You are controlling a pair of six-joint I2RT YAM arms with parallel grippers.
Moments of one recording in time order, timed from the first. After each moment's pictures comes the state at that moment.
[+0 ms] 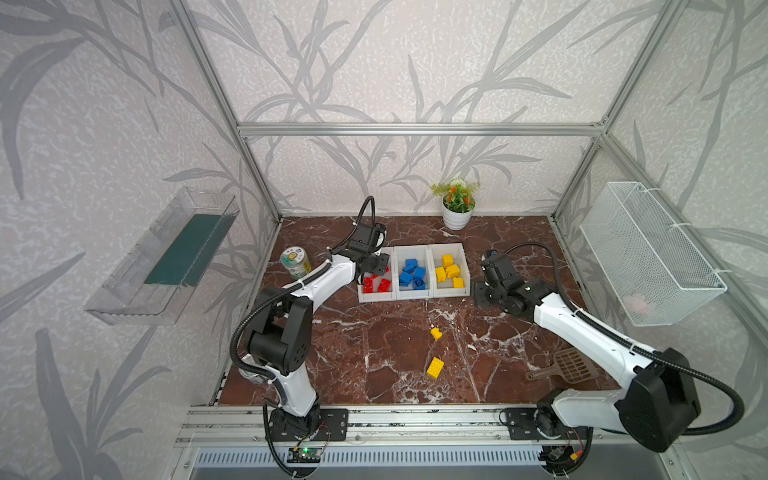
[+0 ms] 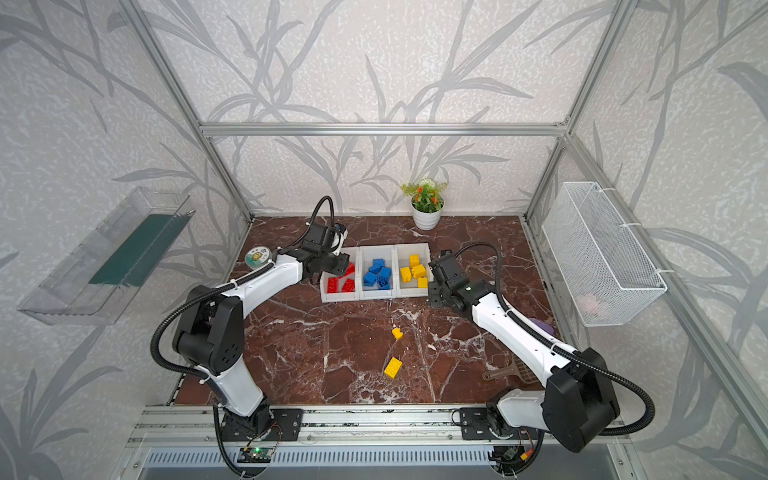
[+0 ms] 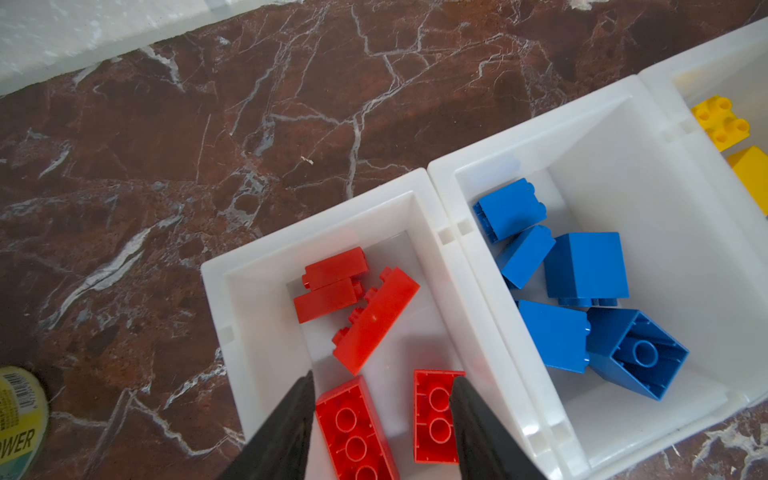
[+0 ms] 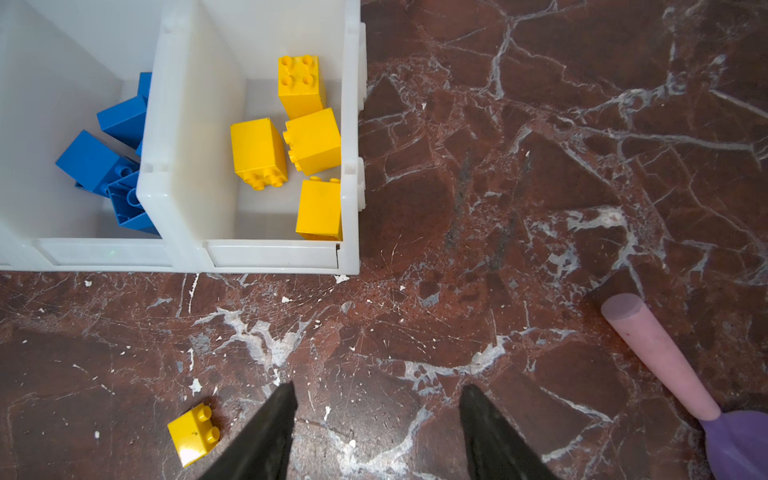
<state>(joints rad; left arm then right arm) -0.36 1.76 1.28 -0.40 -0.06 -0.01 0.51 1.31 0.97 -0.63 0.25 0.40</state>
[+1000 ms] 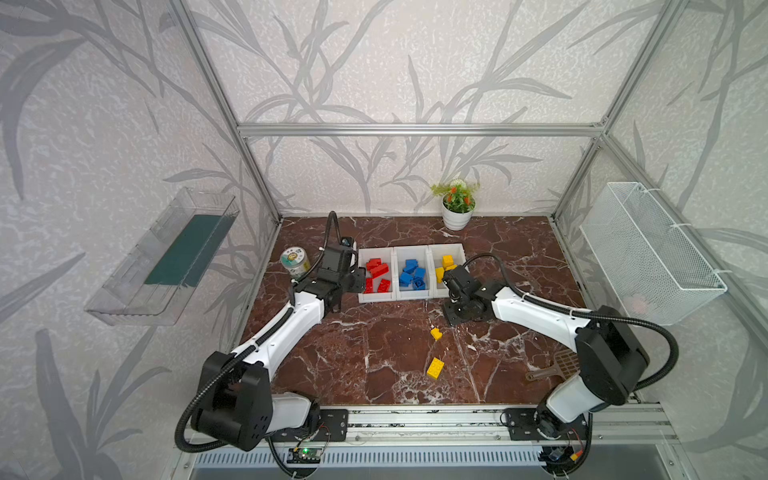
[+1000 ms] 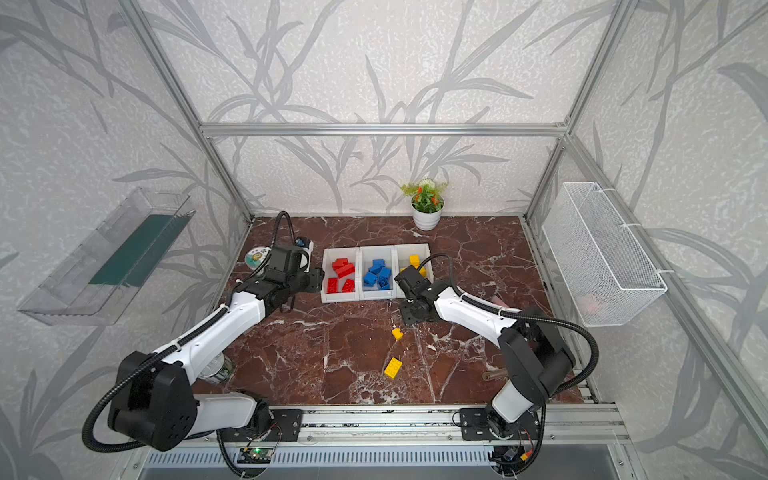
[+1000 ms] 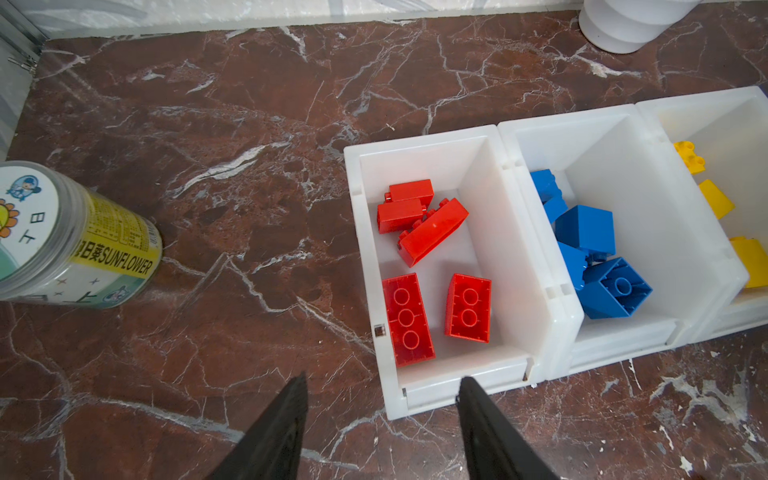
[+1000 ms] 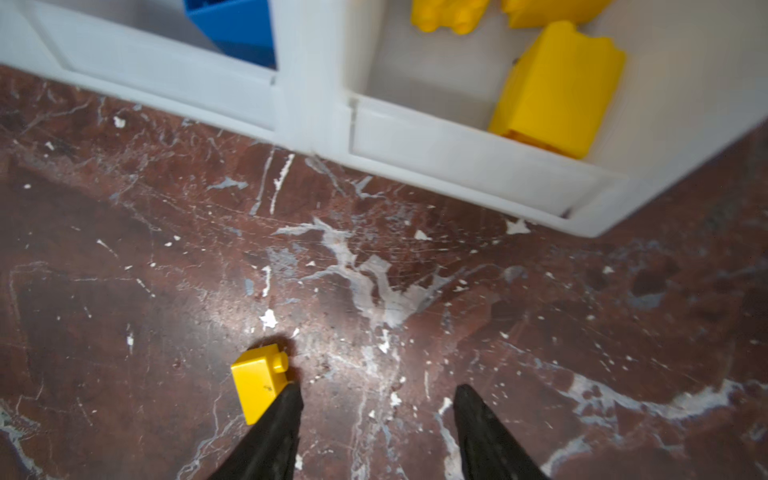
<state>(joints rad) -0.29 1.31 0.91 -0.36 -0.10 -0.16 0.71 1.63 1.05 -0.63 0.08 0.35</state>
